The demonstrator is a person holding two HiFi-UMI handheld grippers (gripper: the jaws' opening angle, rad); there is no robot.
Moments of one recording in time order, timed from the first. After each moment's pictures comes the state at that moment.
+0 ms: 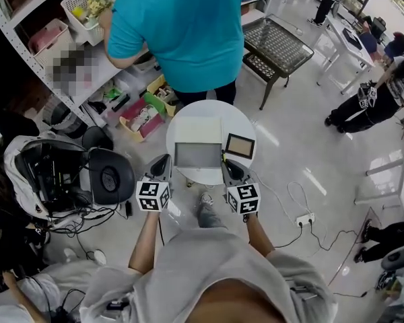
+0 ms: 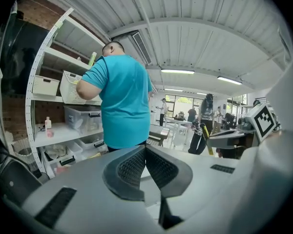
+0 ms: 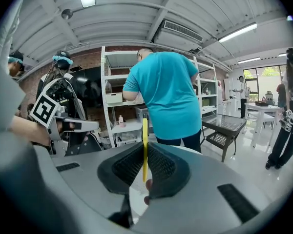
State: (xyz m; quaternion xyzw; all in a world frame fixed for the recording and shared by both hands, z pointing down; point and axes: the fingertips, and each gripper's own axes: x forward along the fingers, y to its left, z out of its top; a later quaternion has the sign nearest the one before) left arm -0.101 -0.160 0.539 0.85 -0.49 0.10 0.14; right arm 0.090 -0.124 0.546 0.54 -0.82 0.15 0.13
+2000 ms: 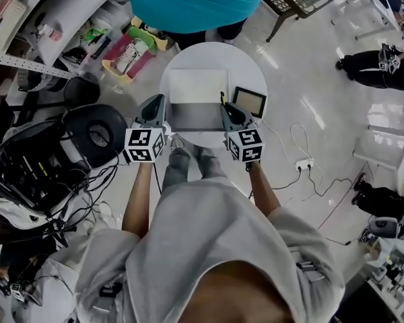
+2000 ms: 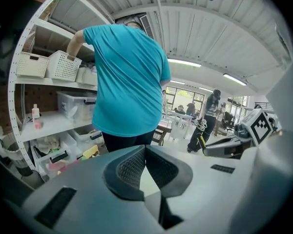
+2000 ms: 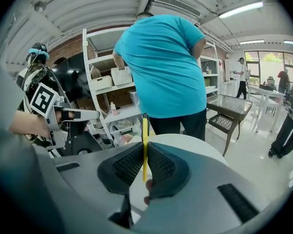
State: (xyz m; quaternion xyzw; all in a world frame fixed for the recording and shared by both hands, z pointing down) left arm -0.104 -0.294 0.587 0.86 -0.46 0.14 0.20; right arm 0.078 -0.242 0.618 0.52 -0.80 0.24 0.20
